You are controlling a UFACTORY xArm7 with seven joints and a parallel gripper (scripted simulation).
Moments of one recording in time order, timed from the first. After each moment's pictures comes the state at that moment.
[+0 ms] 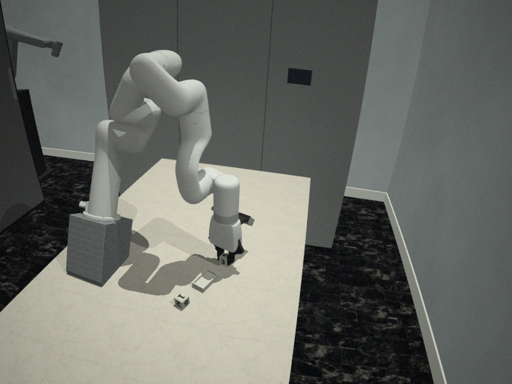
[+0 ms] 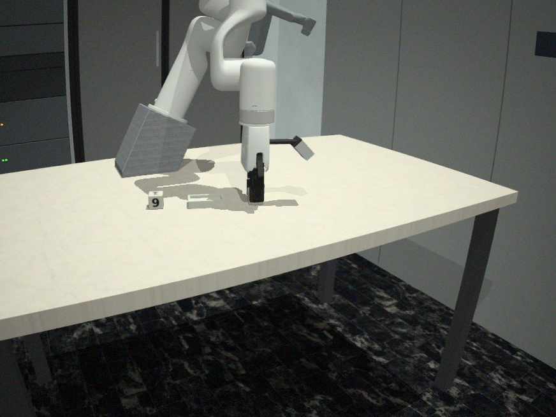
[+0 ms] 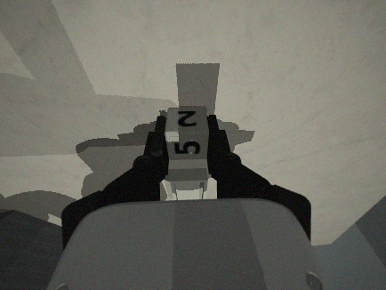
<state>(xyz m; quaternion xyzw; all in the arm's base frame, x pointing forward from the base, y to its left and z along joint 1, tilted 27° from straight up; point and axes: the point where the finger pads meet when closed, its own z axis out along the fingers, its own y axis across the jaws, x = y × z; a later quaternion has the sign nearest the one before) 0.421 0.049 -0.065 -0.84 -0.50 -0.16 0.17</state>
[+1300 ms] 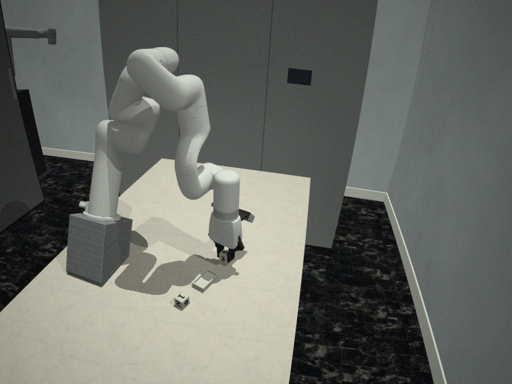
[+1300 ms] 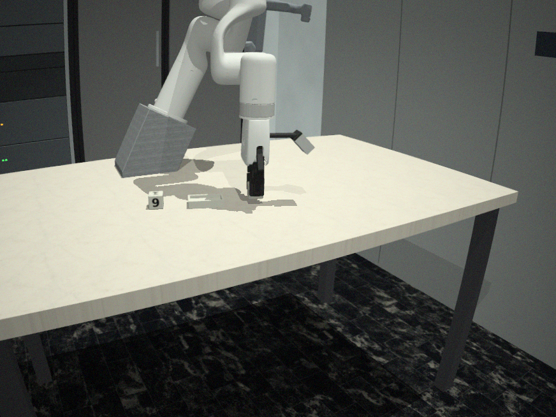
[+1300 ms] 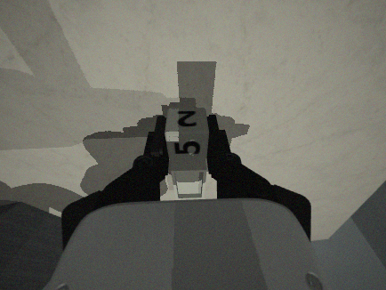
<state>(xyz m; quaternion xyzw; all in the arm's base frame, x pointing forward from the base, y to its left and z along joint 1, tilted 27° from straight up) 0.420 0.042 -0.053 -0.84 -0.50 -0.16 0.17</state>
